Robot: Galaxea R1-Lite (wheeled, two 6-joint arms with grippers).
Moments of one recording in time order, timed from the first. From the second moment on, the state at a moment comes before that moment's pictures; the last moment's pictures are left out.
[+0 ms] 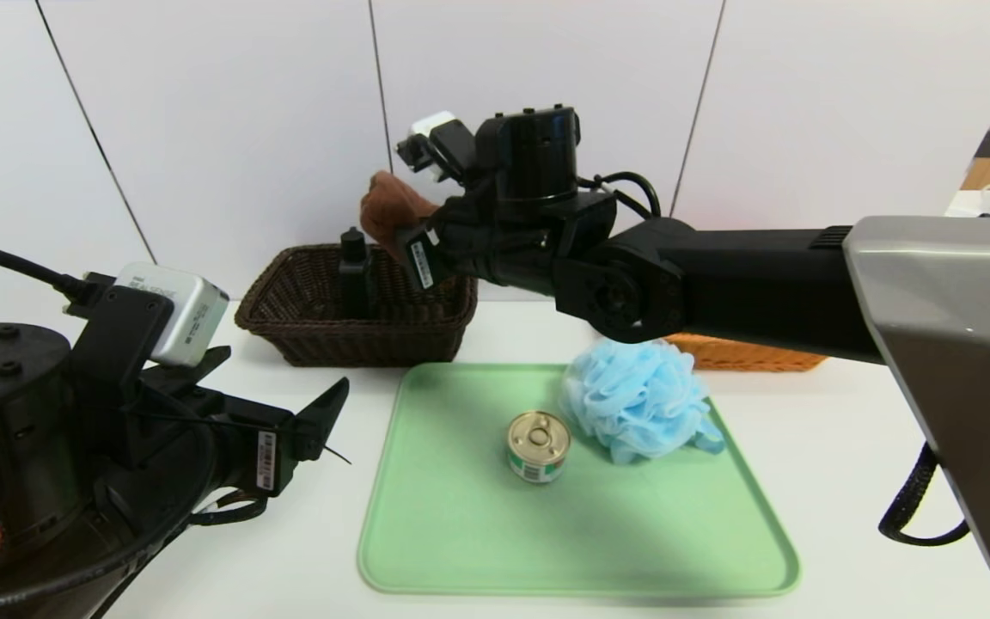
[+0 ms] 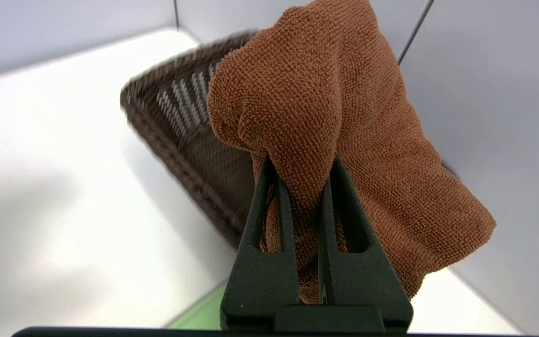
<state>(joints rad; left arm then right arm) -0.77 1.27 -0.53 -0.54 0.60 -0.01 0.77 2.25 -1.97 -0.17 0.02 -0.19</state>
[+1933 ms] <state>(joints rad) -0.77 1.28 -0.51 -0.54 0.60 -0.01 0.76 2.35 -1.99 -0.25 0.02 -0.19</state>
